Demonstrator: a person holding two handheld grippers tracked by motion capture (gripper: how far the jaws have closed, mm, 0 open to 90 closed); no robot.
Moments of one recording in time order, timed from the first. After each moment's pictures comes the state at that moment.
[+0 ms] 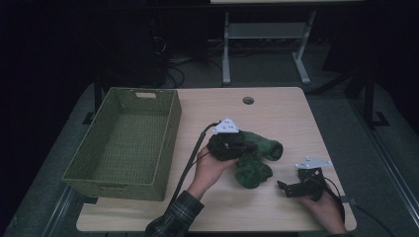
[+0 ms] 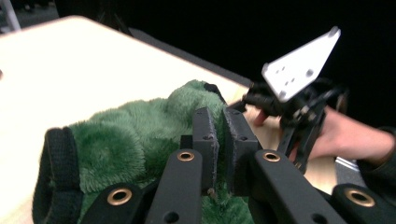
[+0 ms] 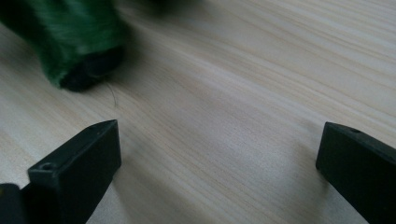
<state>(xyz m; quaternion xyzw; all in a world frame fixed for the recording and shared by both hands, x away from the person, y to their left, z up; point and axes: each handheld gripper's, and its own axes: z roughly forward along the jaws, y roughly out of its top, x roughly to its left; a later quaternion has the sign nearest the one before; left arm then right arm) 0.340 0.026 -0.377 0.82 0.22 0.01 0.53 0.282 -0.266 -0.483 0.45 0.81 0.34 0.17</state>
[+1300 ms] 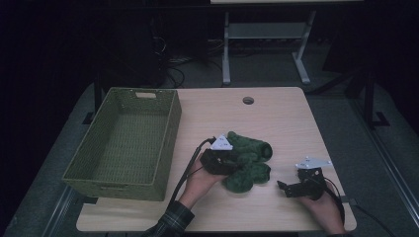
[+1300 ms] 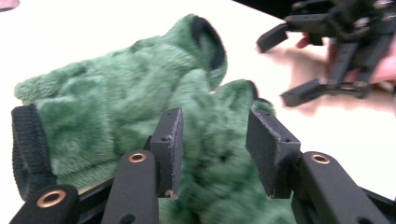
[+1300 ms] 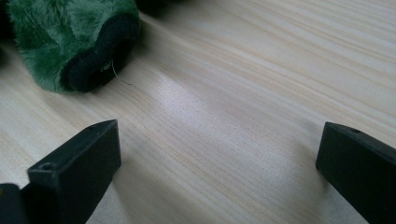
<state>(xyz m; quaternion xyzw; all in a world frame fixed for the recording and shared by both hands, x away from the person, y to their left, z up) 0.327 0.047 -0.419 0.85 0.24 0.04 0.46 0.282 -0.266 -0.483 0.45 0.81 0.34 0.17</state>
